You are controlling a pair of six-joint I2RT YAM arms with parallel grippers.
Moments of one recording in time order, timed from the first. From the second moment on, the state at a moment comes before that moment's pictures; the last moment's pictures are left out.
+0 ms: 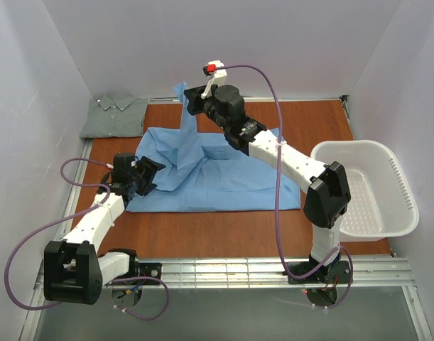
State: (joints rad) left arm -0.10 1.13 0.64 -0.27 0.17 -1.10; right arm 0.80 1.90 1.77 0.15 0.07 0.31
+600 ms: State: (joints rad) left arm -0.10 1.16 0.55 -0.20 0.20 -1.18; right arm 0.75 1.90 1.79 0.20 0.18 0.40
